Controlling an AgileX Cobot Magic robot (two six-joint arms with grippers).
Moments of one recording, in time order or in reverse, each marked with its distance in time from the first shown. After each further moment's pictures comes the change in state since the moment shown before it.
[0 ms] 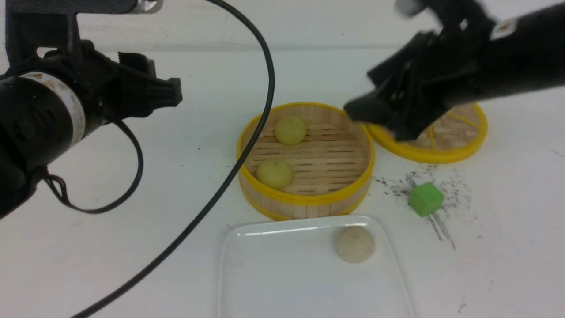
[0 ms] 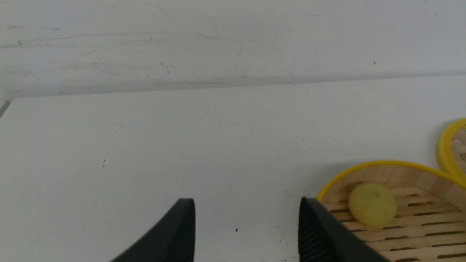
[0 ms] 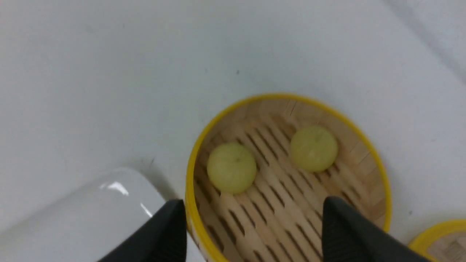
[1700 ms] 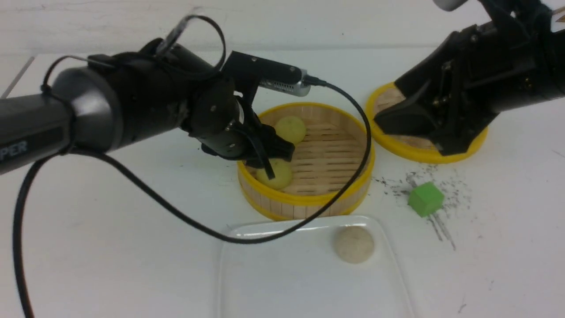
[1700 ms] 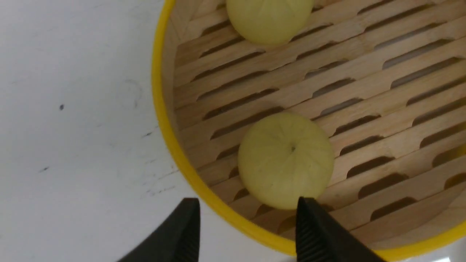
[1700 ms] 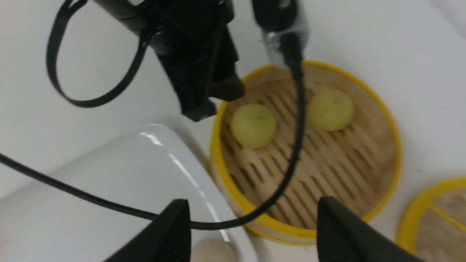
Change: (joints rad) right arm 0.000 -0.089 -0.007 -0.150 0.164 0.121; left arm 0.000 0.616 -0.402 -0.885 0.113 0.912
